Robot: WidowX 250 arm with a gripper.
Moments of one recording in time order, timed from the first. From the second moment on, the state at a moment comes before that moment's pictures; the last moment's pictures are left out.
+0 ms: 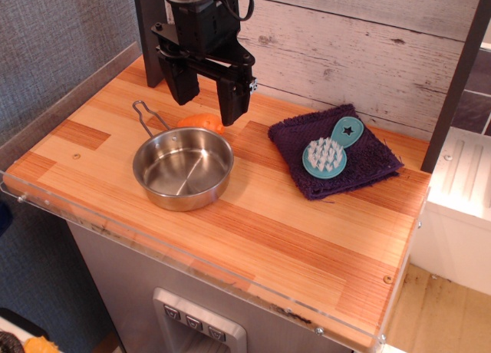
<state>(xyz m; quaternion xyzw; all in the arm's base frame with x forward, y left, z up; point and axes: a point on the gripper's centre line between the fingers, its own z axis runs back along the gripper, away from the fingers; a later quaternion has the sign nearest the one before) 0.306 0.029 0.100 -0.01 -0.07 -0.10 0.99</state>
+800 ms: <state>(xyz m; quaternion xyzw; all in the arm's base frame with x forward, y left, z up) 0.284 0.019 0.054 0.01 -0.04 -0.07 1.00</state>
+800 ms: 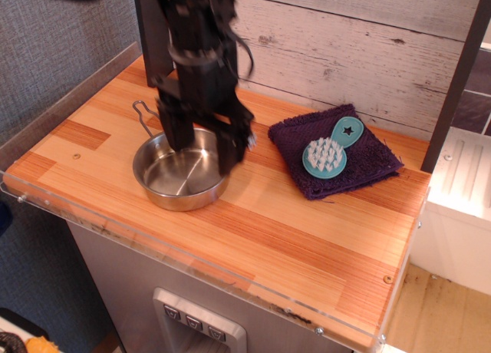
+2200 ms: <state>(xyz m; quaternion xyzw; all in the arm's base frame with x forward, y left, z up) 0.274 0.005 0.013 0.02 0.01 -0.07 1.00</state>
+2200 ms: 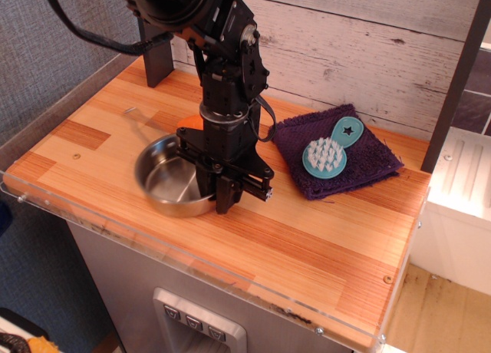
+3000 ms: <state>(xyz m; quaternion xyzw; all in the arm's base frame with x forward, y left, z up) 0.266 -0.032 0.100 -0.02 -0.06 -0.08 1.00</state>
